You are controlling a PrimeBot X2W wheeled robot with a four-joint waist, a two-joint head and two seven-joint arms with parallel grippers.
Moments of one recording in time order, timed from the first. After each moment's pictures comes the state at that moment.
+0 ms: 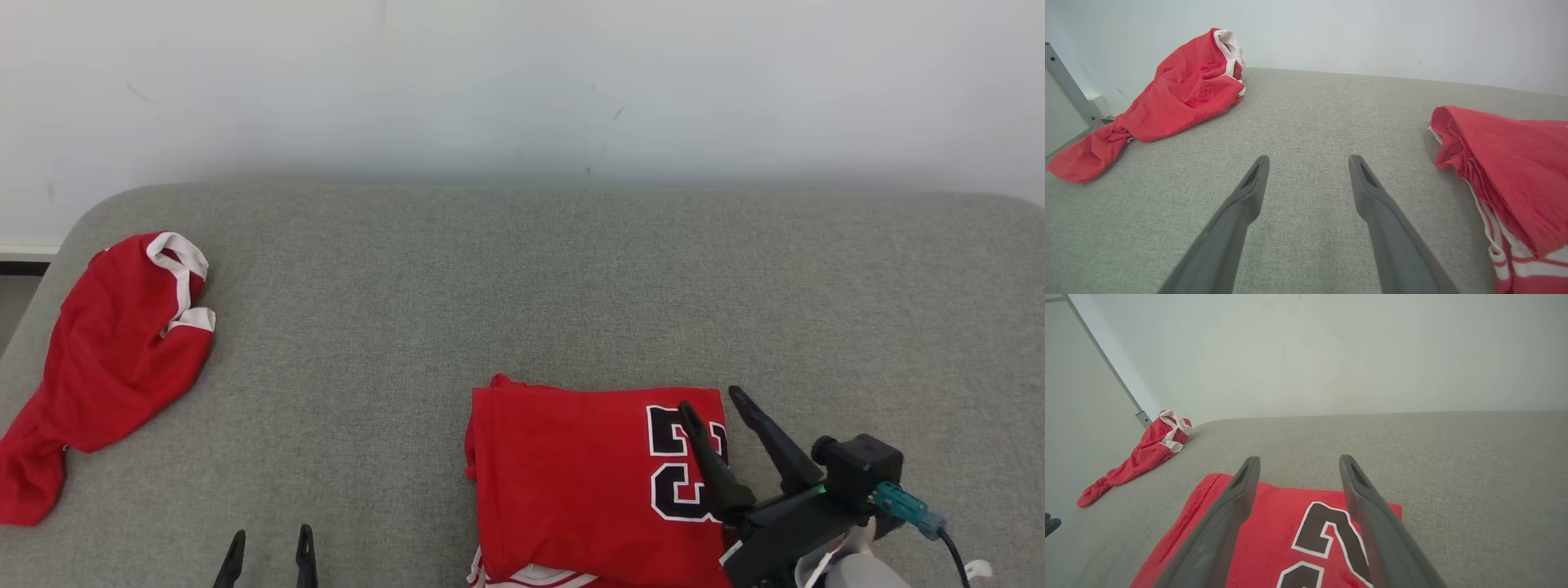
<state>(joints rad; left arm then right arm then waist) 0.08 0.05 0.00 0.24 -0.12 -0.06 -0.26 -0.24 -0.30 0.42 0.34 0.53 0.13 -0.24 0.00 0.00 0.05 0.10</state>
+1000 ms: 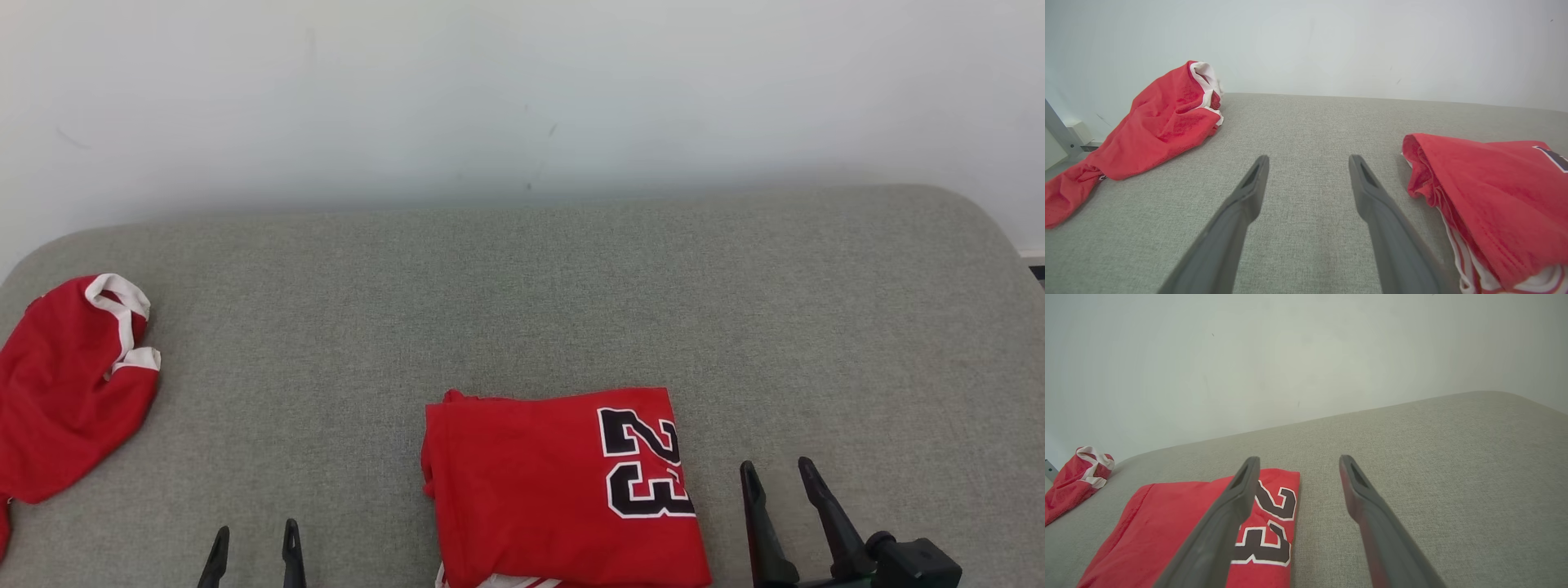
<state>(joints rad) 0.10 0.05 0.02 0.18 -0.12 -0.03 -0.26 0.06 -0.09 0.07 0.15 0.27 0.13 -0.26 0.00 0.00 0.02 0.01</state>
